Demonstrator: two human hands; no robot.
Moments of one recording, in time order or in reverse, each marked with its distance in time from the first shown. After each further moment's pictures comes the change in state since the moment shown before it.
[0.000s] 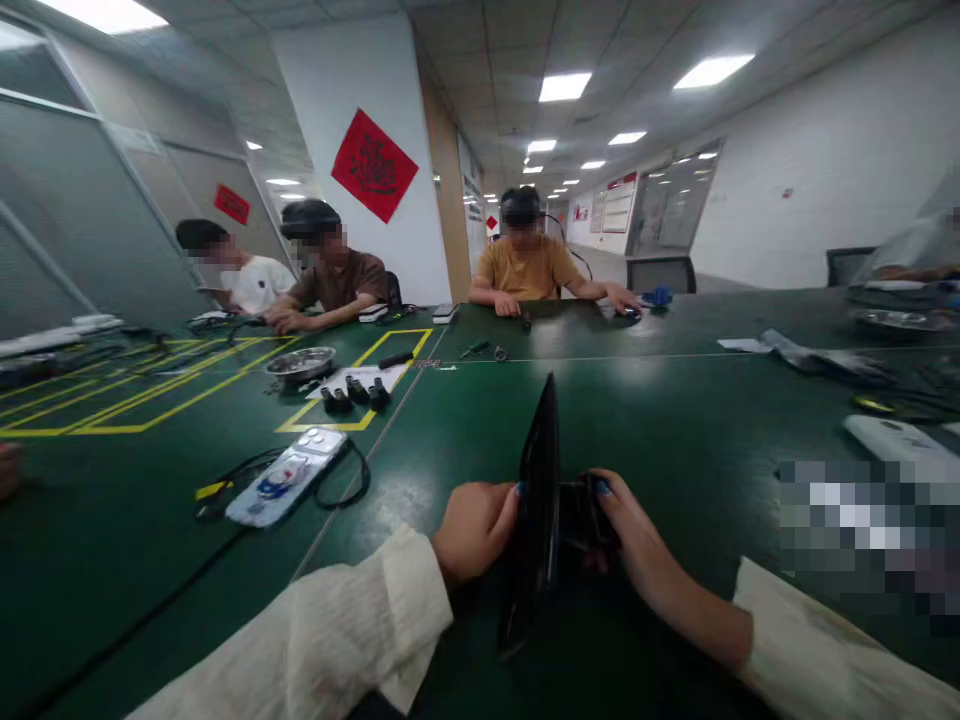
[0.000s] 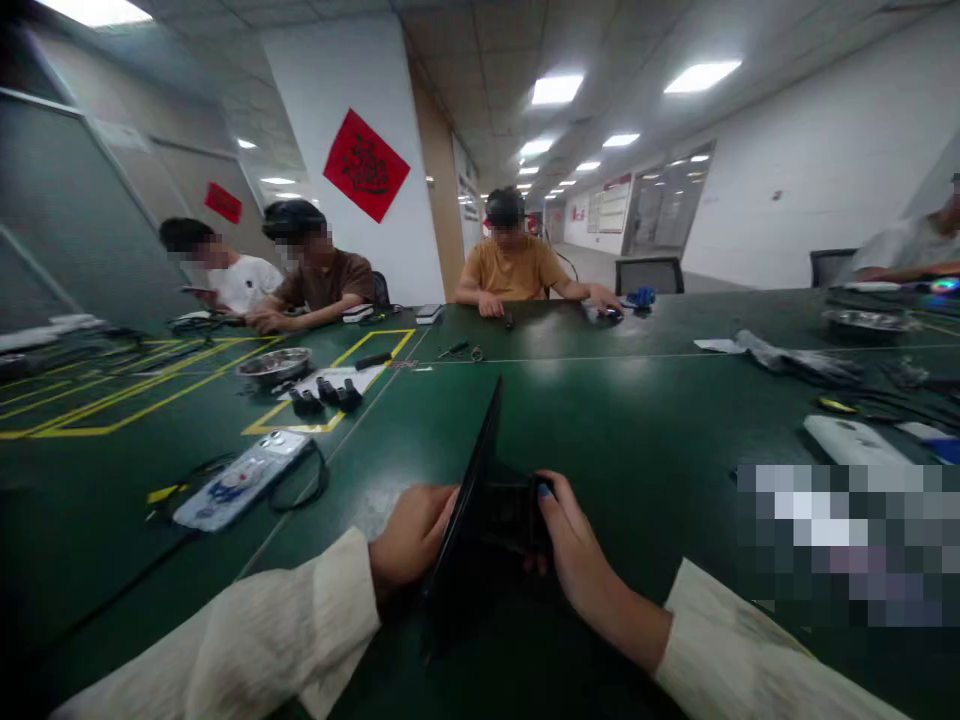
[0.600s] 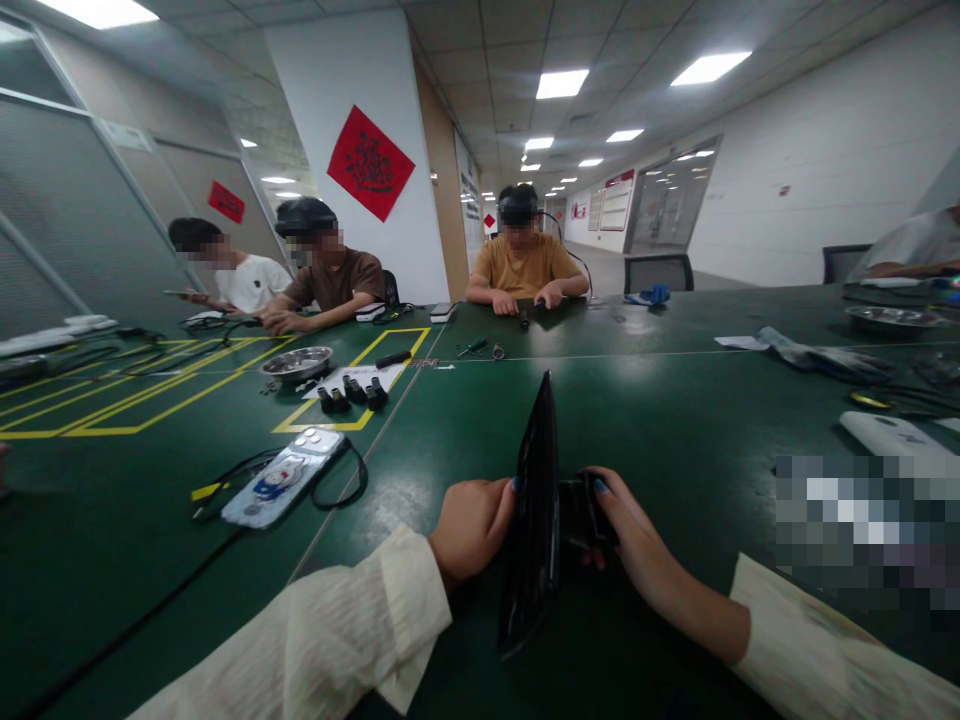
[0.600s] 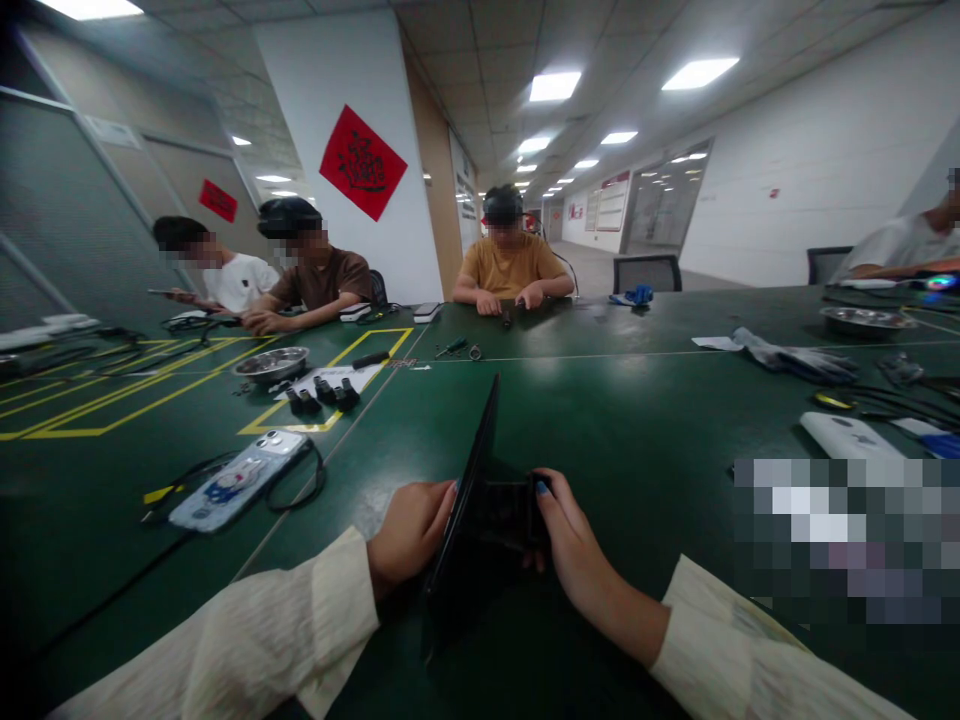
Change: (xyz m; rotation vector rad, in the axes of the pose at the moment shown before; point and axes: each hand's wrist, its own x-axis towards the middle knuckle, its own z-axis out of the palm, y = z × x) left_hand 0.000 0.003 -0.008 0.077 -0.002 -0.038; right_hand 0.003 0.002 0.001 0.068 -0.003 0.021
